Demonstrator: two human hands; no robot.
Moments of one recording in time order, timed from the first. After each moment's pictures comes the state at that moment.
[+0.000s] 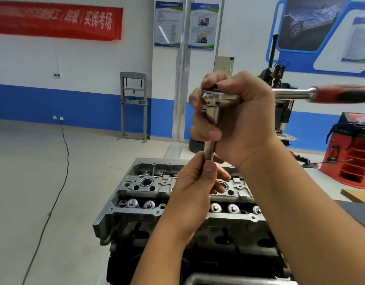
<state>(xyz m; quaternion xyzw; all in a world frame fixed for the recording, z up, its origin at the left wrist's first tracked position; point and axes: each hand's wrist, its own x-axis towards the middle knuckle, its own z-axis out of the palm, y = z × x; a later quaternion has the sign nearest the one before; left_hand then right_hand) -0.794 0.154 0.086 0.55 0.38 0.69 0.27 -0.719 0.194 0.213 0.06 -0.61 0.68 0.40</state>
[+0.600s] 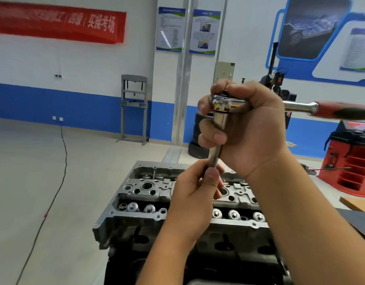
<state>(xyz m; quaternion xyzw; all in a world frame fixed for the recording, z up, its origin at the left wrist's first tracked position) -0.793 0.155 0.083 0.54 0.40 0.70 0.24 -0.711 0.193 0.211 0.03 -0.59 0.69 0.42</state>
